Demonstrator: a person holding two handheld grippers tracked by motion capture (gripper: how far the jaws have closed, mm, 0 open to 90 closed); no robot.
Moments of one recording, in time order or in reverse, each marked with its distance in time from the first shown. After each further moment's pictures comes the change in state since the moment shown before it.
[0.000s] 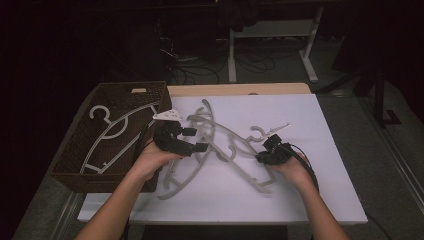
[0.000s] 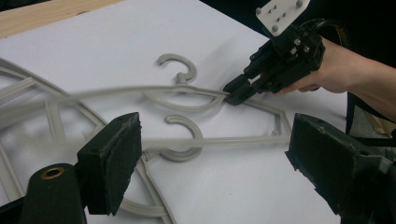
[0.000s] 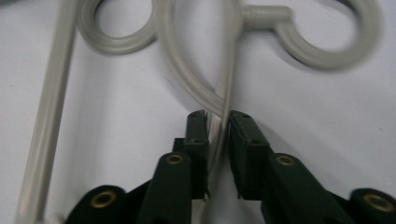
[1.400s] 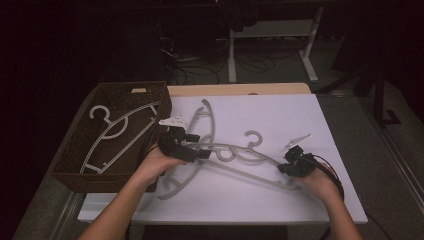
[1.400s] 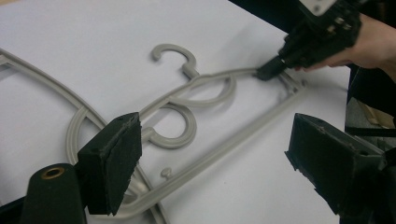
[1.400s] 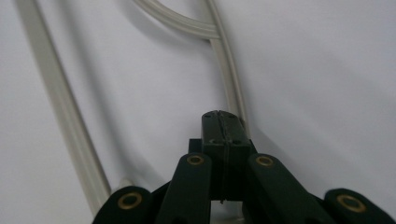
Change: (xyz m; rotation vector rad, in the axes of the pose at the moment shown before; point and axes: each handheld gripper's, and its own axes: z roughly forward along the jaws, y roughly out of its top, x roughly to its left) left arm -0.002 -0.013 0.014 0.045 -0.021 -0.009; right arm -0.015 -0.045 -0.038 0.083 -0.047 -0.033
